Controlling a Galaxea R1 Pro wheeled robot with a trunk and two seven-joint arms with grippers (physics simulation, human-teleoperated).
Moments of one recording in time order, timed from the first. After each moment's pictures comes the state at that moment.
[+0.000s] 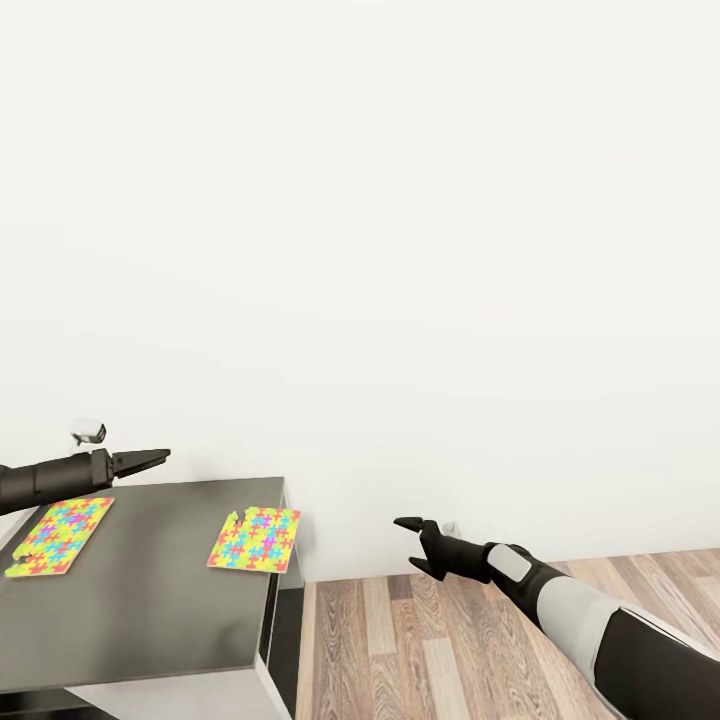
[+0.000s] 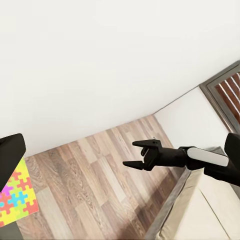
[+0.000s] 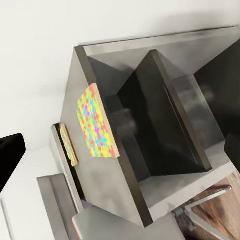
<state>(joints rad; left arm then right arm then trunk) -0.64 0.44 0.43 -1.19 -0.09 1.03 -1.56 -0.88 -0.05 1.00 -0.06 -1.82 0.62 0.56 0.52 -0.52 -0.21</state>
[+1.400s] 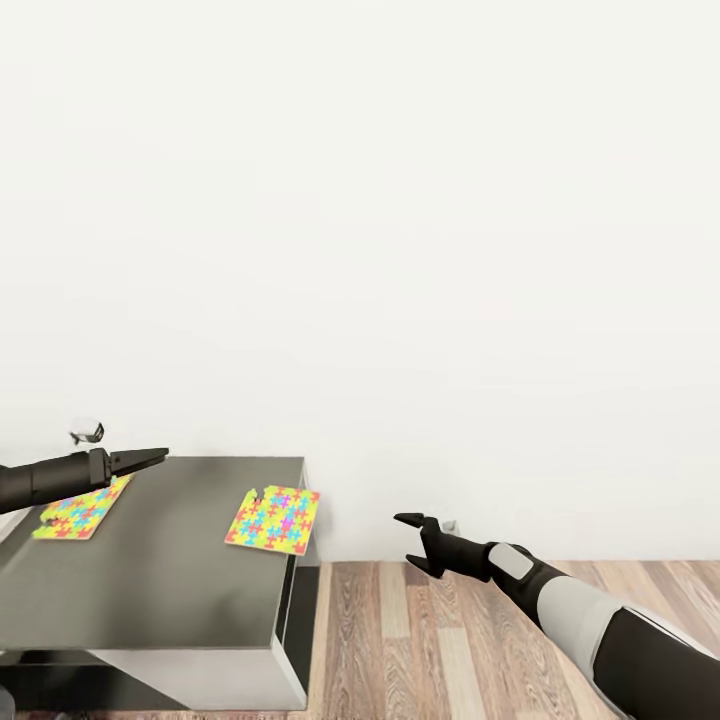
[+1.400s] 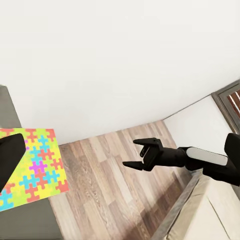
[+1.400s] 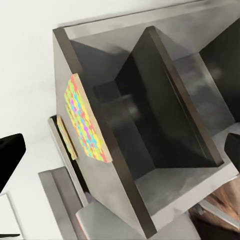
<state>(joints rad) -0.64 0.44 0.43 -1.20 -0.08 1.03 -1.56 -0.88 -0.05 0.94 -0.06 -1.82 0.66 0.57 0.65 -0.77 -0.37</state>
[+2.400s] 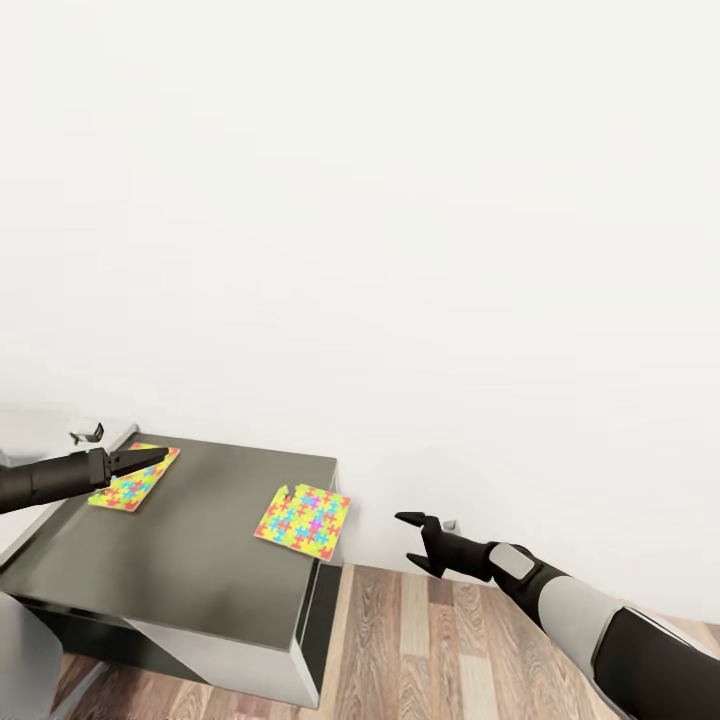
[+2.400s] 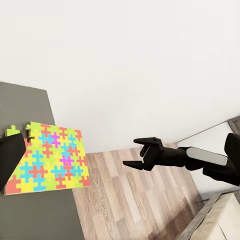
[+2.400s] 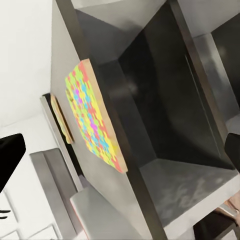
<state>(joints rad) -0.64 0.45 0.43 -1.20 -0.08 1.03 -1.56 -0.88 -0.05 0.94 -0.06 -1.82 0.66 0.58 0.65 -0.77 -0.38</state>
